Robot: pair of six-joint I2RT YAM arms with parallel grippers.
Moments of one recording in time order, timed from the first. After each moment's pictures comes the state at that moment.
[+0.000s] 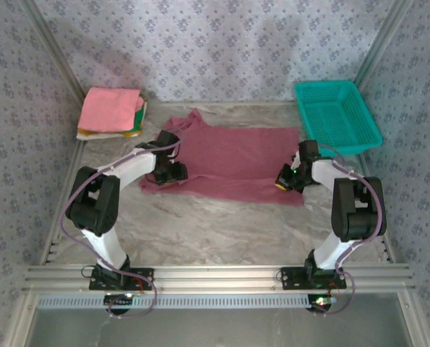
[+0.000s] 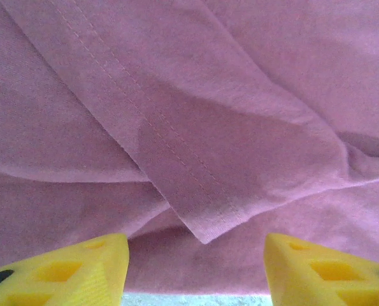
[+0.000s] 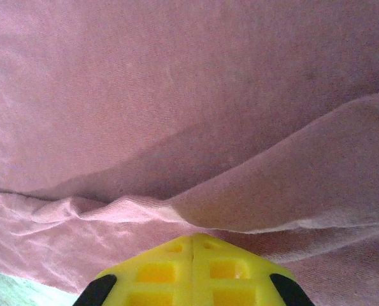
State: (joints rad) left arm -0.41 1.78 1.19 -0.67 0.08 -0.56; right arm 0.03 1.66 0.92 -0.50 -0.42 0.50
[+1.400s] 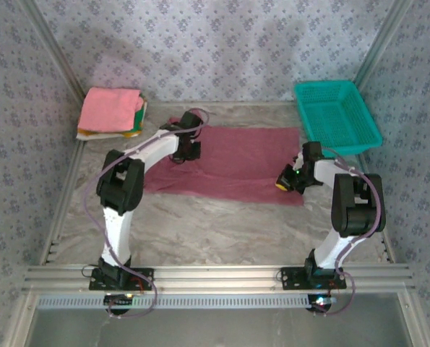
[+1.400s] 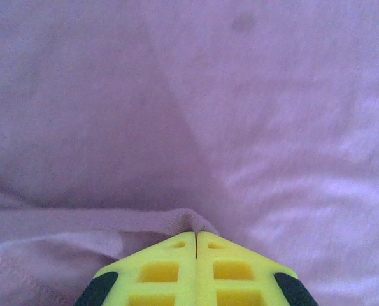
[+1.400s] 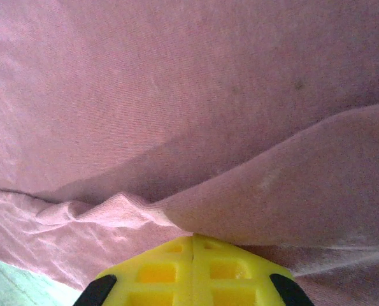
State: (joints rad) left arm -0.49 2.13 1.69 -0.73 -0.10 -0.41; right arm -0.02 1.70 0.91 -0.48 -0.50 0.49
